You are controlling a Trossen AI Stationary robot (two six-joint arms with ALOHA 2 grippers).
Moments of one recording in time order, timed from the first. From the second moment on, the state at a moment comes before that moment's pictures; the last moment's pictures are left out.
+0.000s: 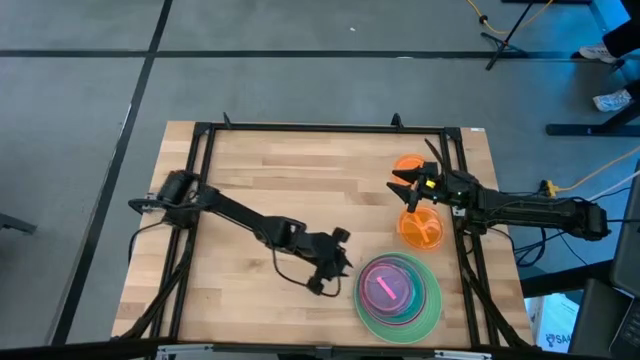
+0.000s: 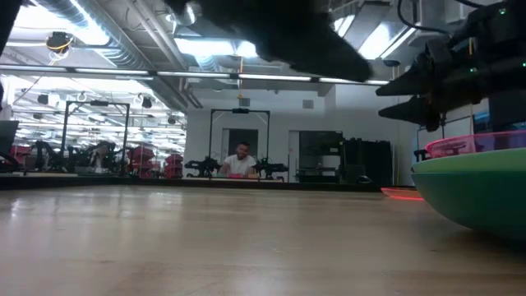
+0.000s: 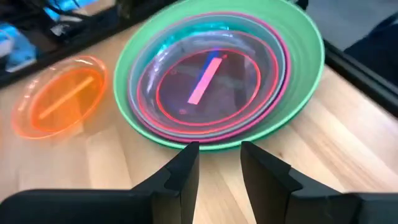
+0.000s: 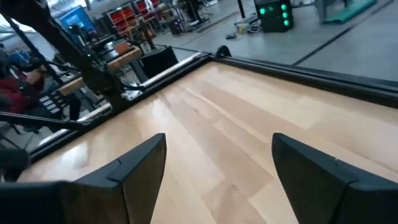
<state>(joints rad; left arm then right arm) -0.28 1.94 1.32 0.00 0.00 0.24 -0.27 0.57 0.12 0.31 0.08 0.41</state>
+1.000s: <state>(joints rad) -0.25 1.63 0.45 1.07 -0.25 0.10 -0.27 1.29 0.53 -0.30 0.38 0.54</state>
